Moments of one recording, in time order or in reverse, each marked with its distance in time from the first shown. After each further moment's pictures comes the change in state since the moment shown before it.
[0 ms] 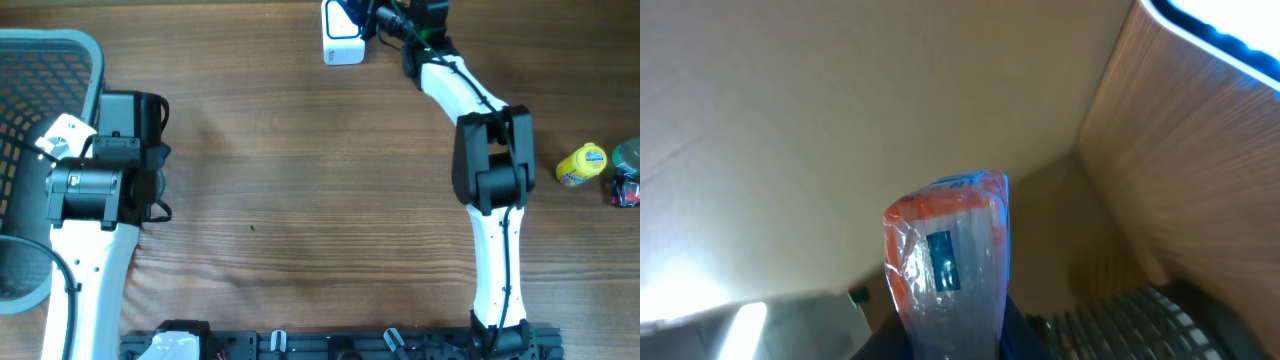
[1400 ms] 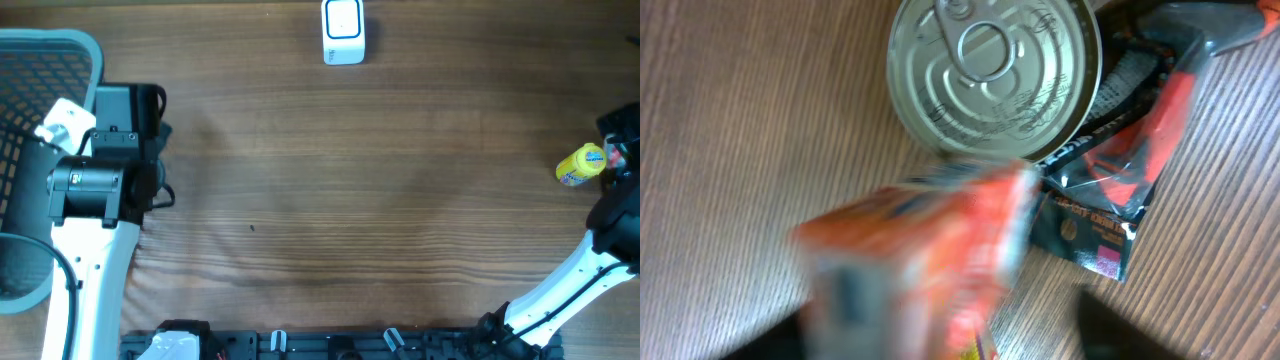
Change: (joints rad) left arm 0.000 0.005 -0.004 0.148 0.028 -0.003; right arm -0.805 -0.309 -0.094 -1.592 0.983 -1.466
